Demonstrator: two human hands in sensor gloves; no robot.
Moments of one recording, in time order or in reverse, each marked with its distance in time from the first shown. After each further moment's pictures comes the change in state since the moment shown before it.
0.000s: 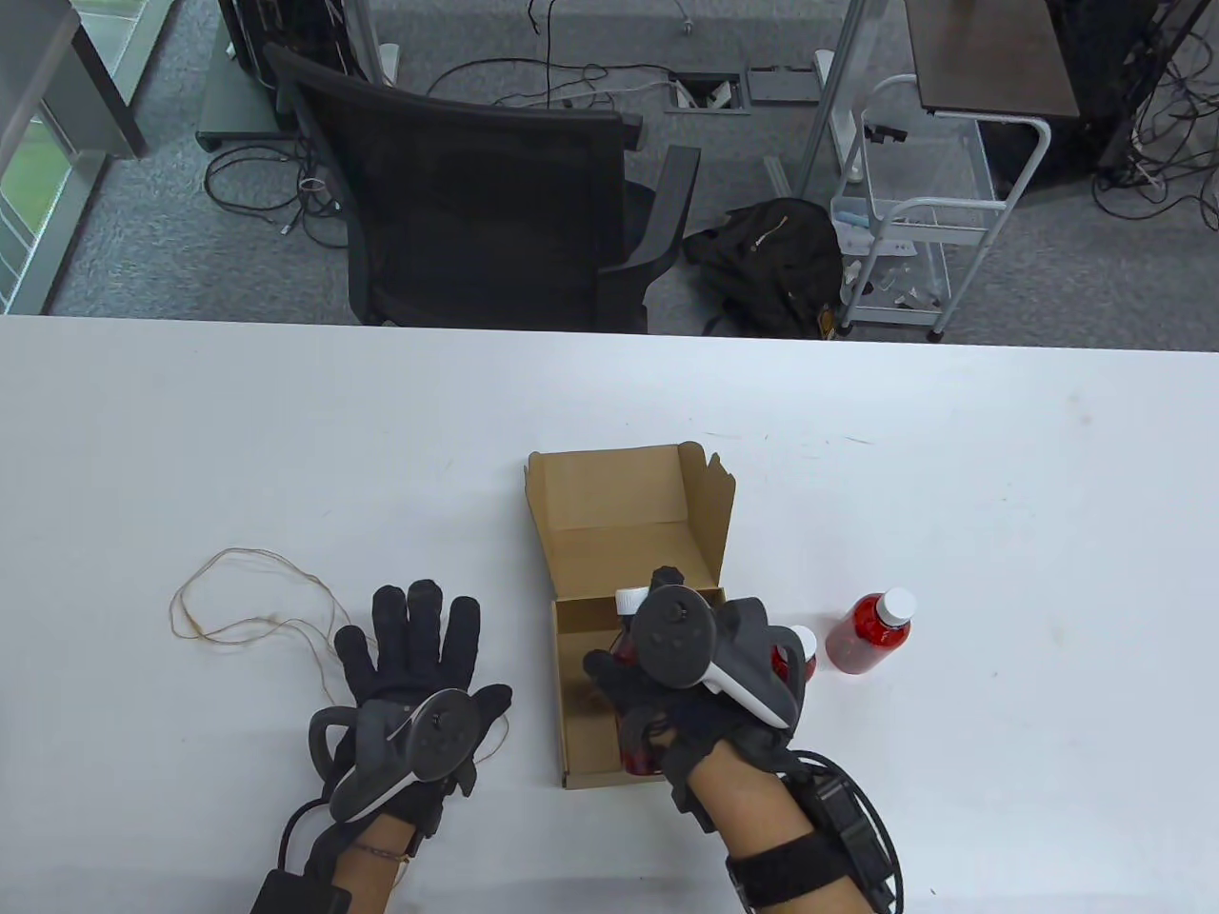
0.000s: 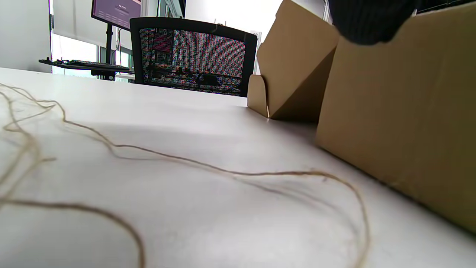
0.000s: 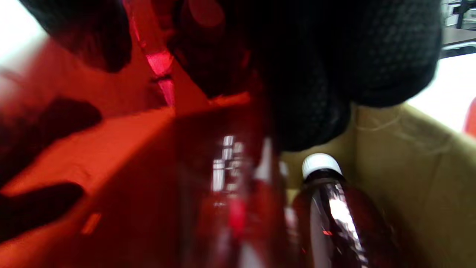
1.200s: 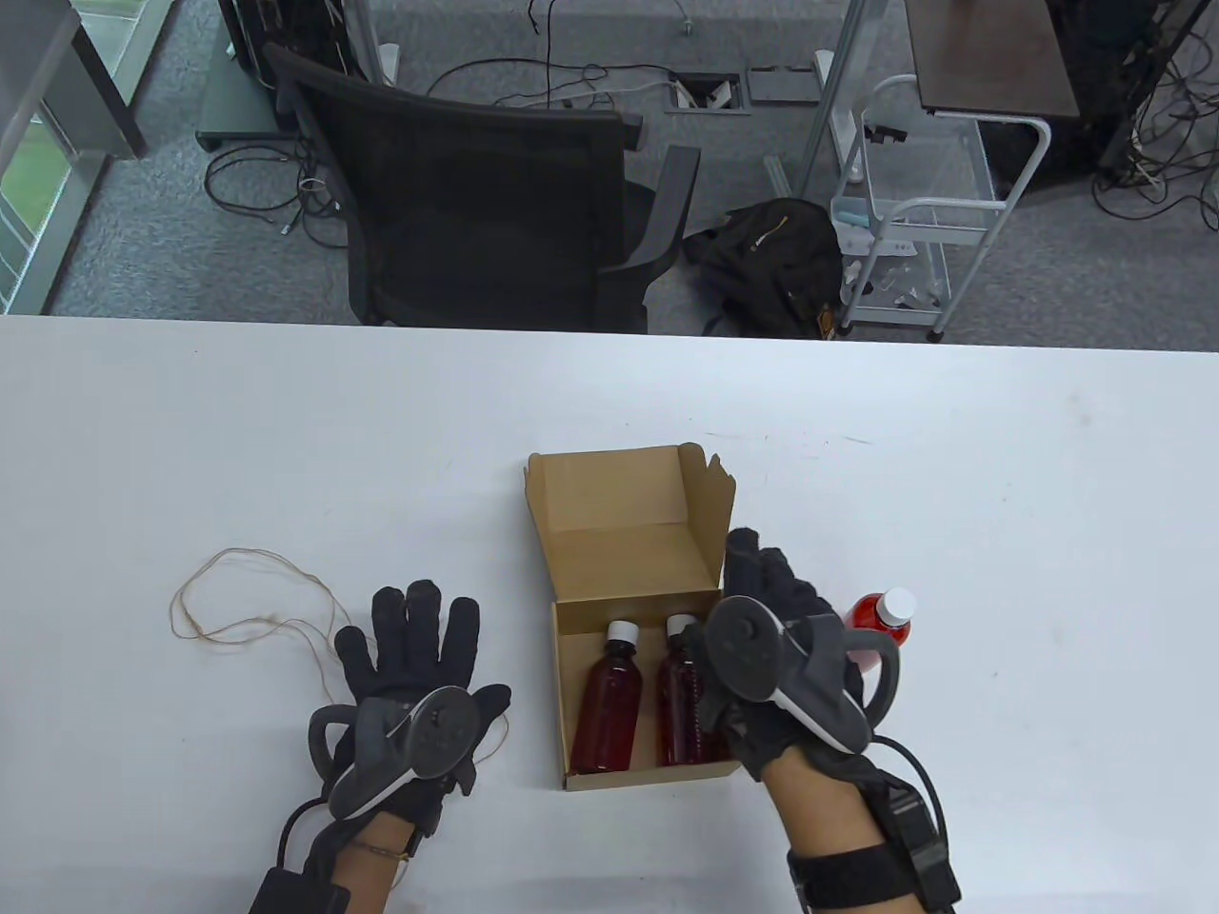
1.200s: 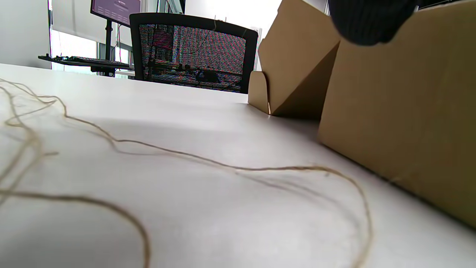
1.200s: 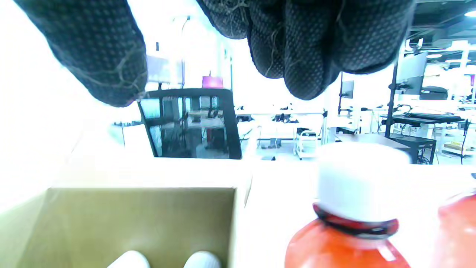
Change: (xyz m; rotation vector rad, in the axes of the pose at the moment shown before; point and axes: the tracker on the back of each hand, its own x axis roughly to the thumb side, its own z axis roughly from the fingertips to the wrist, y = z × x) left_hand -0.001 0.000 -0.001 -0.016 0.001 -0.002; right_hand -0.061 -0.053 0.038 -0.370 0.040 0.102
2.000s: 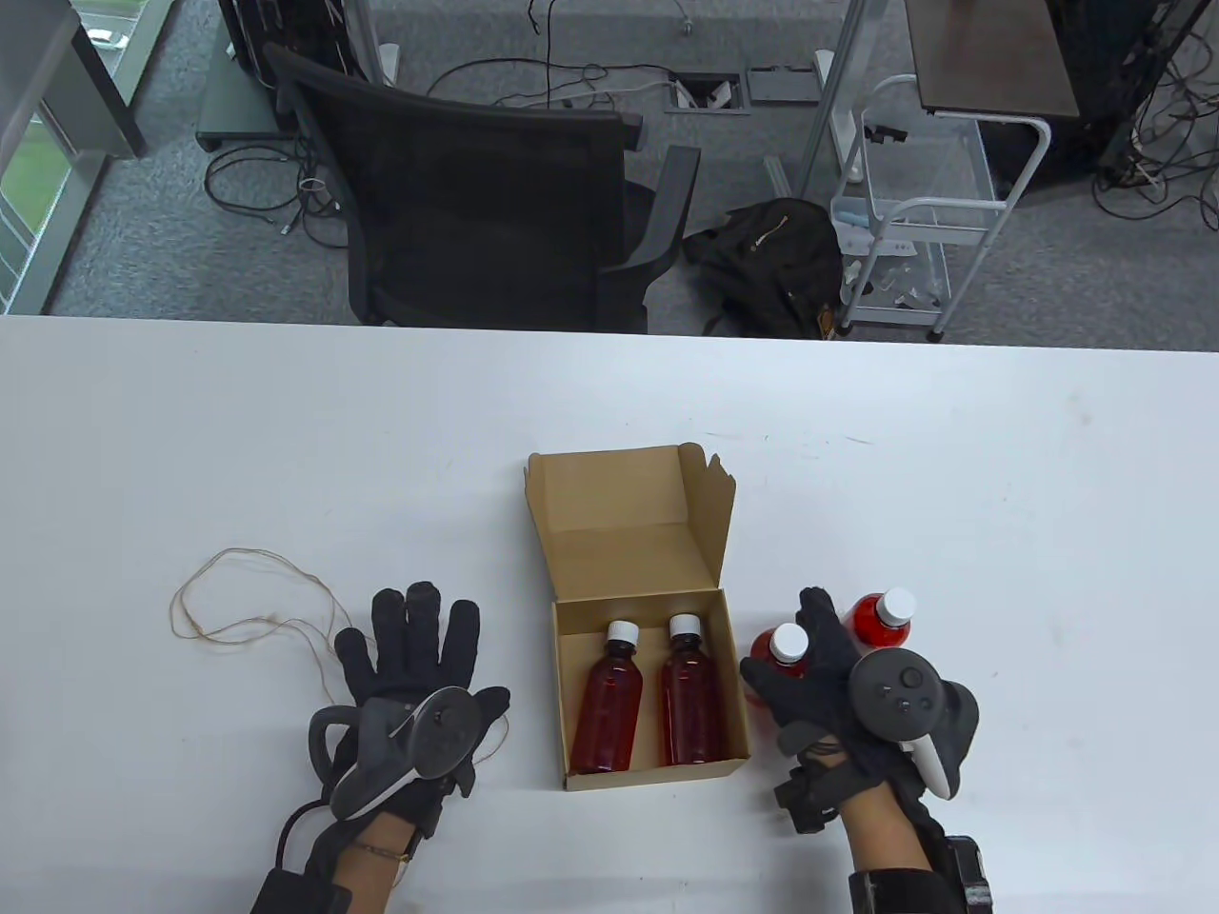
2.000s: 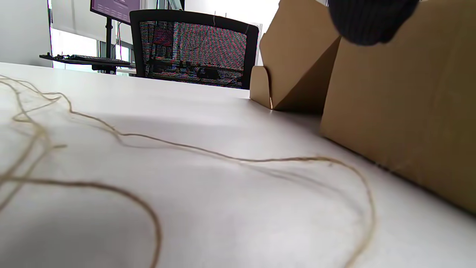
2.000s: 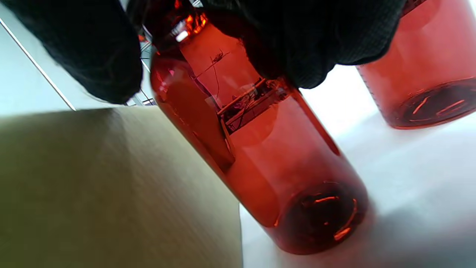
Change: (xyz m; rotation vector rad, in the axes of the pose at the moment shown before) left_hand 0.000 -0.003 0.000 -0.016 0.004 -0.012; right_hand -0.099 0.098 0.026 0.037 0.124 -0.510
